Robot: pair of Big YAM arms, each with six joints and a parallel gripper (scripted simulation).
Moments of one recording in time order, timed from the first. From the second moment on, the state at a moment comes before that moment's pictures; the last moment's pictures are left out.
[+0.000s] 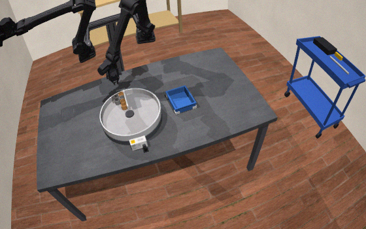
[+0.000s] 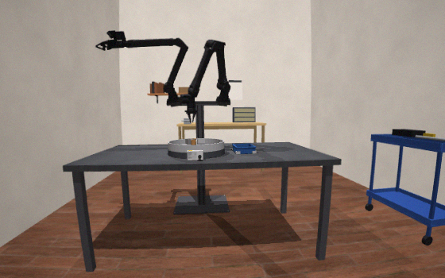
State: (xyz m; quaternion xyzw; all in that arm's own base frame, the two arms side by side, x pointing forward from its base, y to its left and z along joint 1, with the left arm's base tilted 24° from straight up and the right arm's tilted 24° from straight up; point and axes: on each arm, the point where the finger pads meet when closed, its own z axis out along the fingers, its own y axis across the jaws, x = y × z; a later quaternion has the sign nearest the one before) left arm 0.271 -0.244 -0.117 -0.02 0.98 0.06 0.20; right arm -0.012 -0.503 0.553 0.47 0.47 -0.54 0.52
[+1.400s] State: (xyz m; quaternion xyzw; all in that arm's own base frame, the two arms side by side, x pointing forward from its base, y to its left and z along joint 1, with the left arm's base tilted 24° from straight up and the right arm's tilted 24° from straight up) left arm 0.367 -0.231 -0.186 -0.02 0.98 0.06 0.20; right arm -0.012 -0.503 0.553 0.47 0.47 -0.54 0.52
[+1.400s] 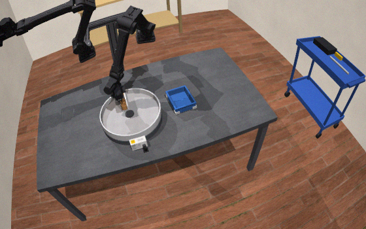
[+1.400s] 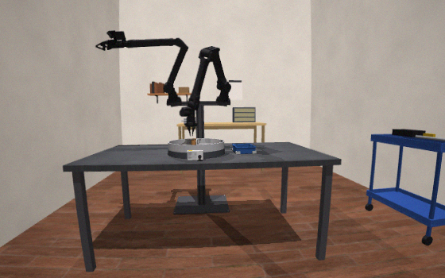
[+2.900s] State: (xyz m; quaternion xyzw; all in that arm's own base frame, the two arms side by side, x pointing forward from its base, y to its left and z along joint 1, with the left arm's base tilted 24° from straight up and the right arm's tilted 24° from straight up) left arm 0.369 -0.229 -0.186 -0.02 0.98 0.06 0.20; right arm -0.012 -0.503 0.553 0.47 0.47 -0.54 0.52
